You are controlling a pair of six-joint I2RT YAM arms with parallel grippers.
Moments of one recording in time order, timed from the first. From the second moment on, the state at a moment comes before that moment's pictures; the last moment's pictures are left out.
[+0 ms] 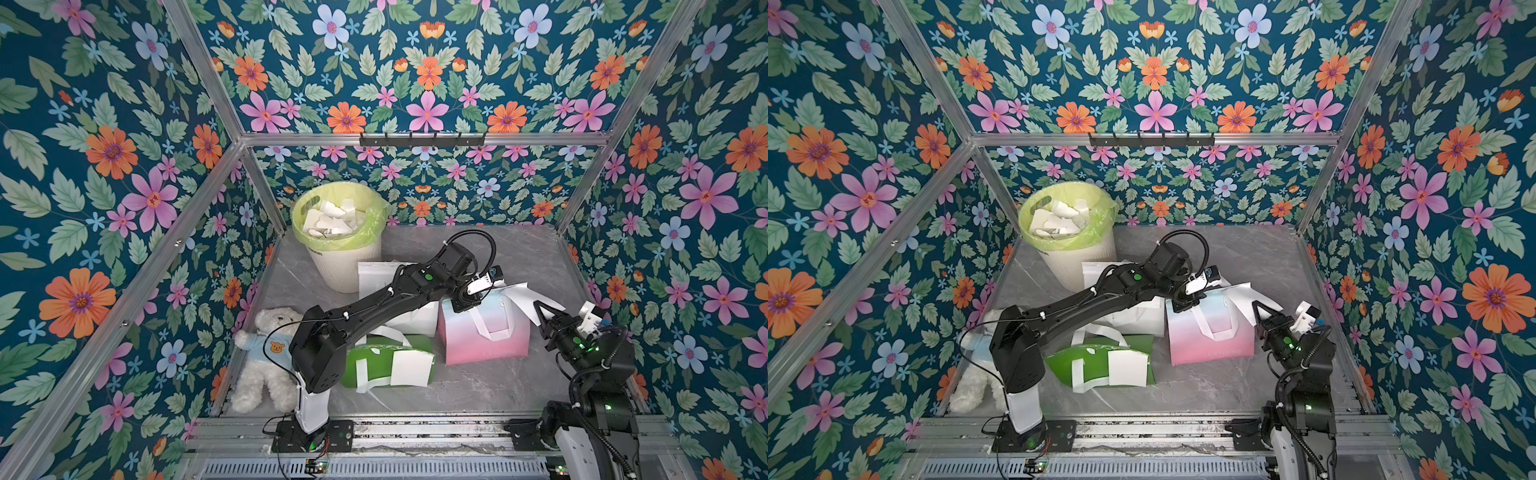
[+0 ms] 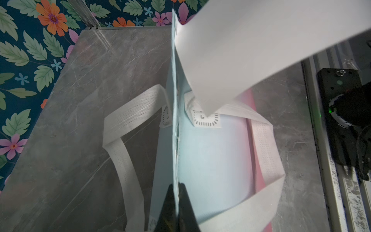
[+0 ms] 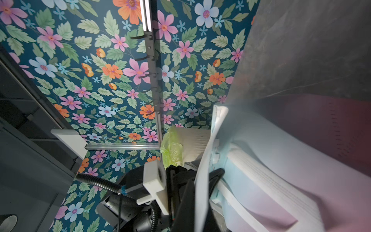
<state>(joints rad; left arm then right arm) -0.96 1.88 1.68 -0.54 0.27 0.46 -0.13 0.28 0.45 -0.22 -0.49 1.45</state>
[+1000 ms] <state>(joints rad) -0.96 1.85 1.67 -0.54 0.24 0.45 -0.13 0.35 0.68 -0.35 -0.39 1.22</state>
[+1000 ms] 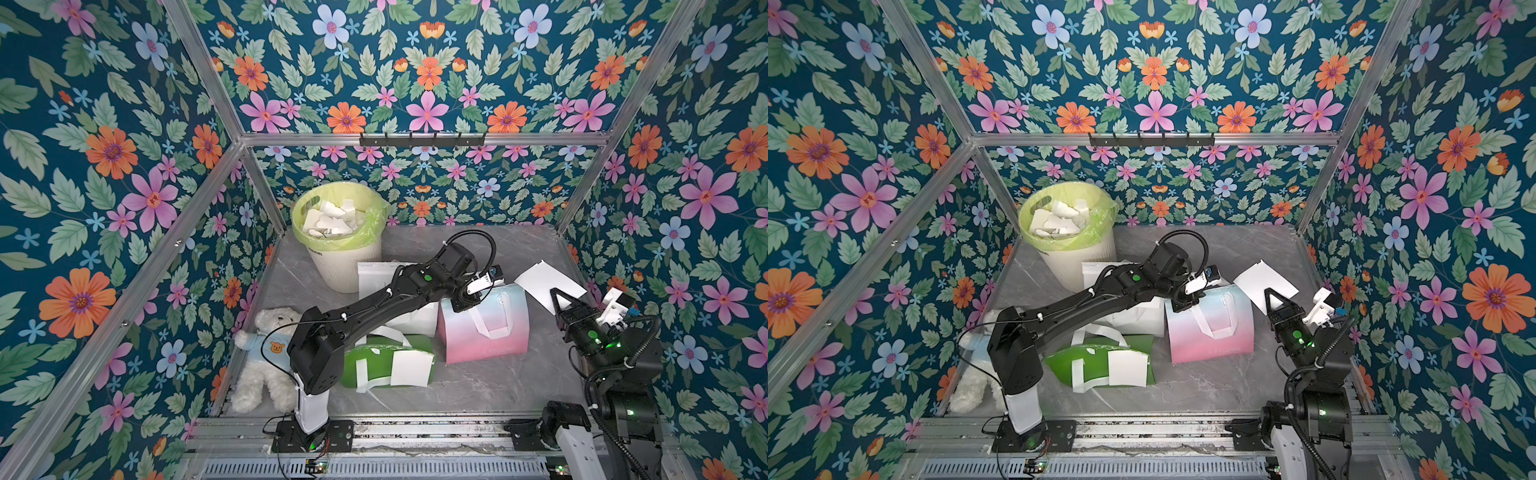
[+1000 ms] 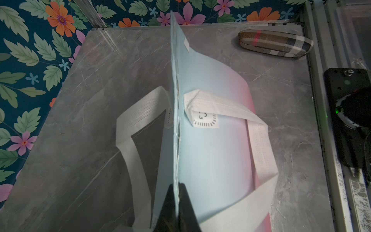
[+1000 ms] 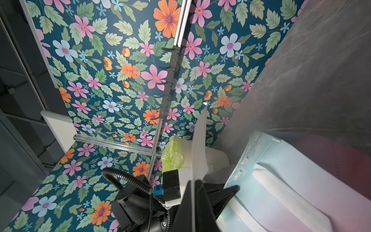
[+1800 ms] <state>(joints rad) -0.96 1.56 1.52 -0.46 0.24 0.42 -0.13 0.40 0.73 -0.36 -0.47 0.70</state>
